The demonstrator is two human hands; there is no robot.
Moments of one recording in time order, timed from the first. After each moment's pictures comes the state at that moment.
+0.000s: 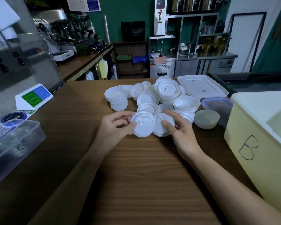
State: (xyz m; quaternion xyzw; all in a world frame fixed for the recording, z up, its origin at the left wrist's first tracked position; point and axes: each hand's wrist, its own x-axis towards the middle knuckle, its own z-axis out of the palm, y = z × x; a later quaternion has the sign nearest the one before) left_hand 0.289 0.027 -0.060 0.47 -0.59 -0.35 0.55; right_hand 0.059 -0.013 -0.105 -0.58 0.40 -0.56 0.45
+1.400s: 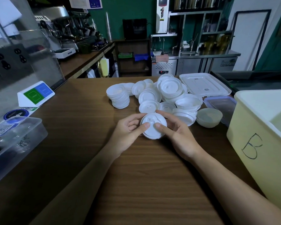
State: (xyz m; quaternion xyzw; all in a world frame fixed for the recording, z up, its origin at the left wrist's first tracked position) left_hand 0.266 0.018 -0.084 0.44 -0.57 -0.46 0.52; right_hand 0.066 -0.002 -0.100 -0.57 0.34 -0.50 0.56
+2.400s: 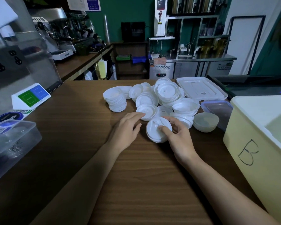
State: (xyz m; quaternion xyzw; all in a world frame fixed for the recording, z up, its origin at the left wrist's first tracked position) left_hand 0.276 -0.040 -0.111 0.52 -0.77 -0.03 0.37; right_hand 0.066 -0.010 -0.107 -0.52 0.45 -0.55 0.47
